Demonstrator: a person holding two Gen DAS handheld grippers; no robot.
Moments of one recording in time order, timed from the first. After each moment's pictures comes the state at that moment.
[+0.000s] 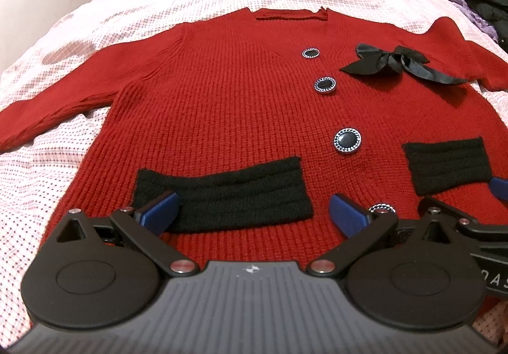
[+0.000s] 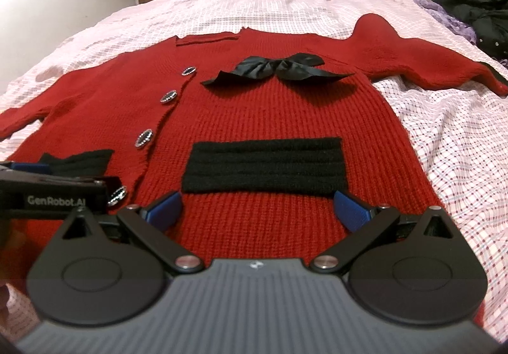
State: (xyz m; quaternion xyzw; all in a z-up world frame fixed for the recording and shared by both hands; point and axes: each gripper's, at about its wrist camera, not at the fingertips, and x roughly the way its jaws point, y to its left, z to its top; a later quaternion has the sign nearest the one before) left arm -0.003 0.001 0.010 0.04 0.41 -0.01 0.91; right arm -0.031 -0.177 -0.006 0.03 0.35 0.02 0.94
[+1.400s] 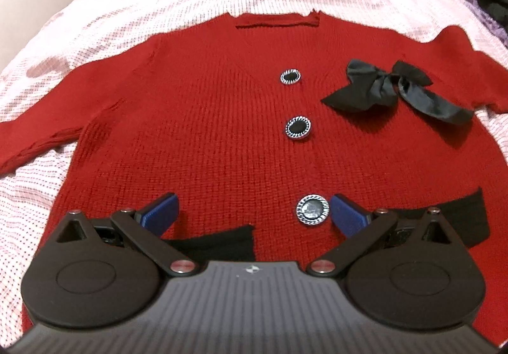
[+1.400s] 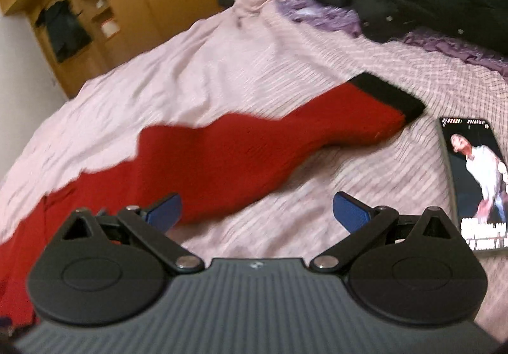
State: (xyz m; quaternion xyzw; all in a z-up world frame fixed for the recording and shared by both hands) left arm 0.054 -0.039 0.024 0.04 0.45 0.00 0.89; right arm 0.064 -0.449 0.028 0.21 0.28 -0.12 0.93
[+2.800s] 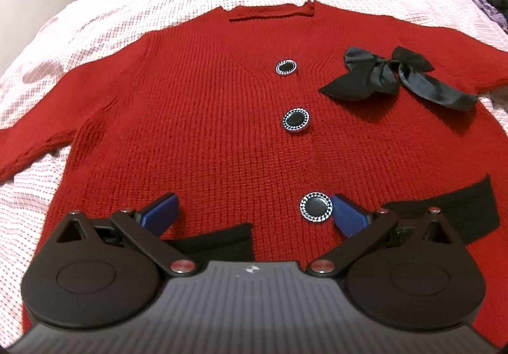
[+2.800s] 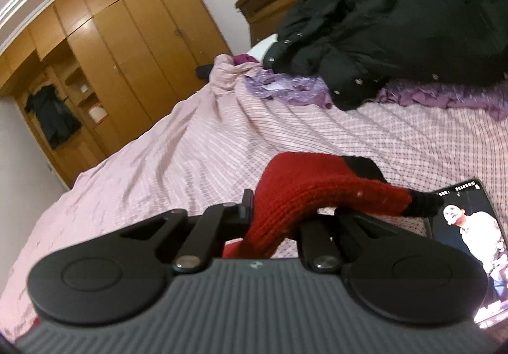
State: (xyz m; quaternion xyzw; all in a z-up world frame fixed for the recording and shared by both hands) left arm 0.055 -0.042 0.020 0.06 0.45 -0.01 0.89; right arm 0.076 -0.490 0.073 0.26 0.15 -0.15 0.94
